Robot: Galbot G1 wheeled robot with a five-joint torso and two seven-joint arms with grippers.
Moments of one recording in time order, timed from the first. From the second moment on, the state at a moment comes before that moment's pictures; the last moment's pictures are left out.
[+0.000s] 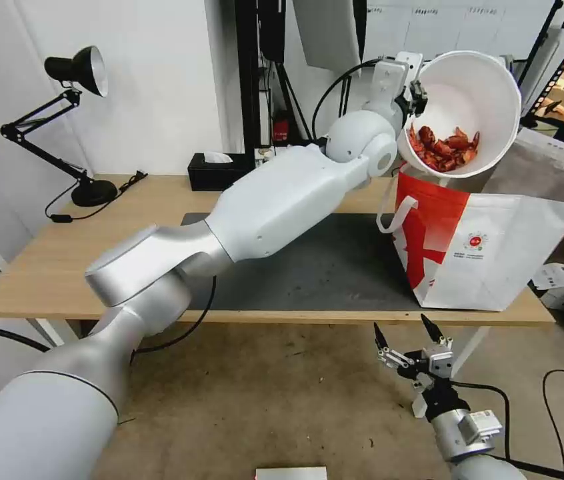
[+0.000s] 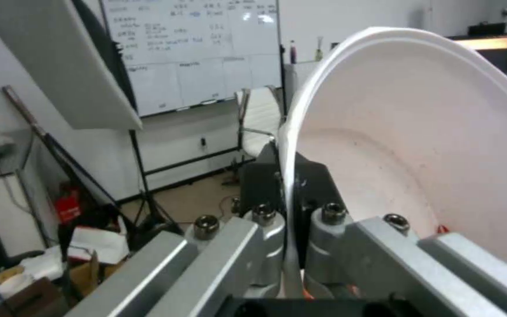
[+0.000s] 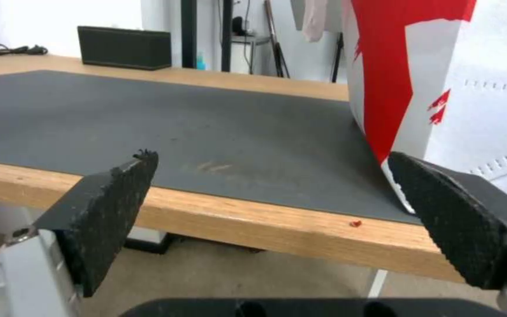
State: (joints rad) left arm -0.24 -1.59 0.59 -1.16 -0.99 0.26 -0.40; right arm -1.69 1.02 0.41 2.09 0.29 0.20 0.22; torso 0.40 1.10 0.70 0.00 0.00
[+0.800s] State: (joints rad) left arm -0.21 -1.59 0.60 -1.22 -1.19 0.54 -0.34; right arm -1.69 1.02 0.41 2.09 0.29 0.20 0.22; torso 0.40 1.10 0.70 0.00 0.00
